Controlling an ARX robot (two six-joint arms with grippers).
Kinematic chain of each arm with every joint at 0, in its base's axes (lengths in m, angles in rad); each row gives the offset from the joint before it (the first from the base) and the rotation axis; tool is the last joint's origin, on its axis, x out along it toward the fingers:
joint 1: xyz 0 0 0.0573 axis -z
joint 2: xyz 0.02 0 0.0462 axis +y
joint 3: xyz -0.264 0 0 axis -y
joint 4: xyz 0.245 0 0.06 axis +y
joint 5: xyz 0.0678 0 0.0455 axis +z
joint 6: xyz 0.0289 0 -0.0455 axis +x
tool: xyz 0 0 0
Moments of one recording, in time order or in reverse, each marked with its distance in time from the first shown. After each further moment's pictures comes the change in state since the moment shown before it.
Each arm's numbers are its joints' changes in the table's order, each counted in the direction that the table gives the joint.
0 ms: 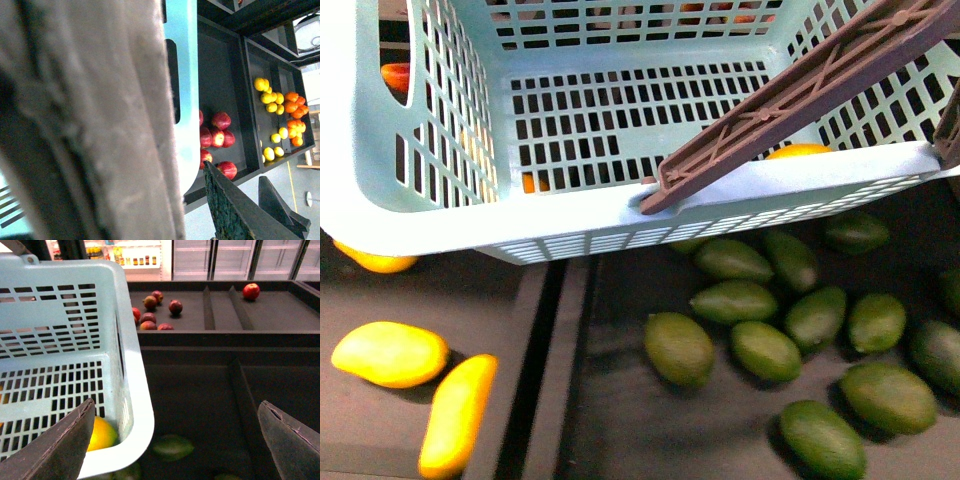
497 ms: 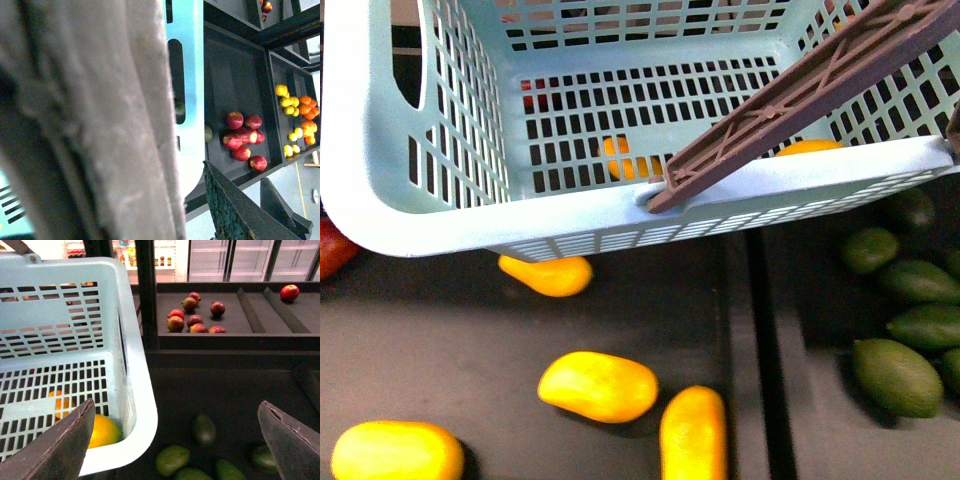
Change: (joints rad) left arm 0.000 0.000 0.000 0.000 -0.005 -0.001; right arm 0.000 0.000 0.000 0.000 0.001 0.000
